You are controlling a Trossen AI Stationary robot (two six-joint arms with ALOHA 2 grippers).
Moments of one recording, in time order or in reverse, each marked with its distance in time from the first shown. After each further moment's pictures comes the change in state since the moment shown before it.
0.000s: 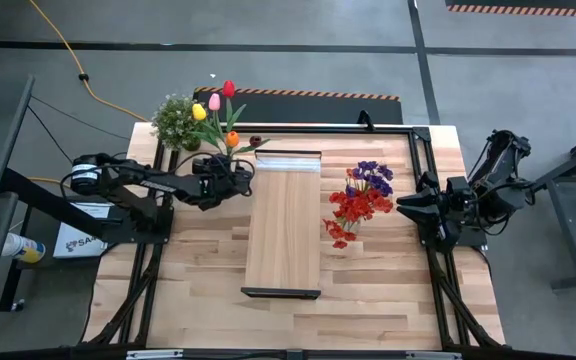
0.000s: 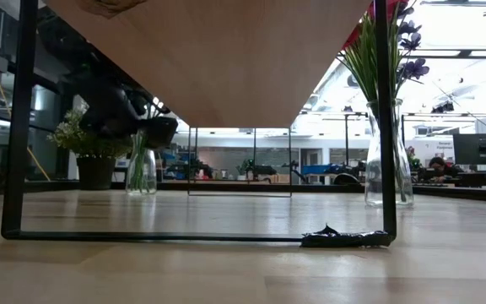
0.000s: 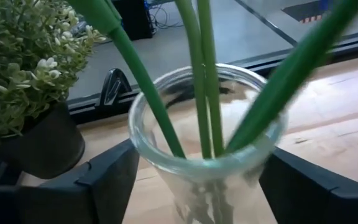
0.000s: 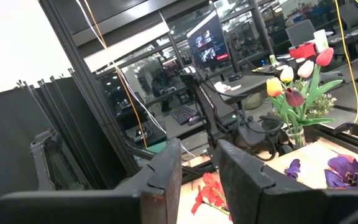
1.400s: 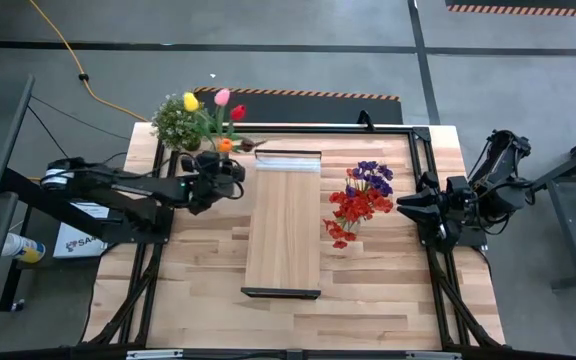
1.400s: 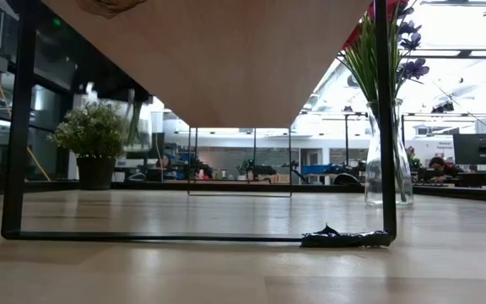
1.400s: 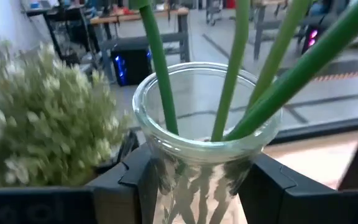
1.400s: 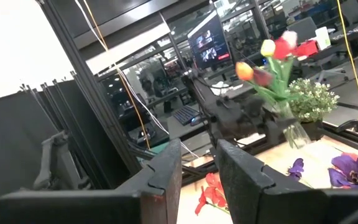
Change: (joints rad) left arm -0.115 -0.247 0.006 -0.004 -0.207 0.111; right arm 0.000 0.000 0.000 0.007 -0.004 0.019
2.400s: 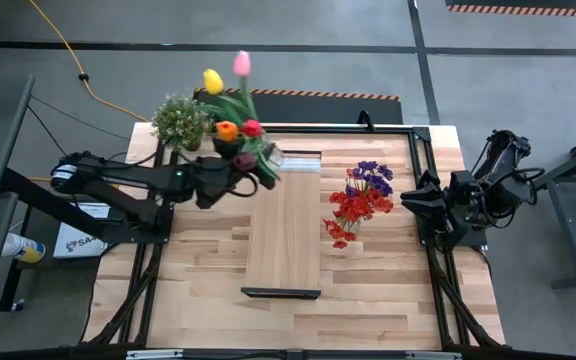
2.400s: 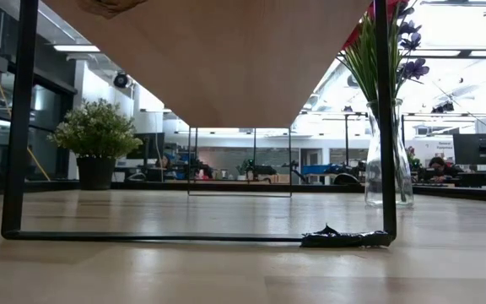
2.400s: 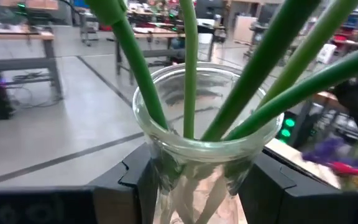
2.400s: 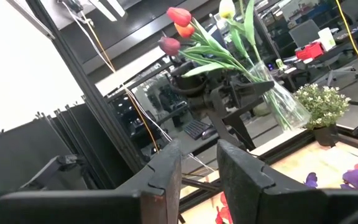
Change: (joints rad) left arm -0.171 0.073 0.591 0.009 0.303 0.360; right arm 0.000 -0.002 0.000 0.117 0.000 -0.002
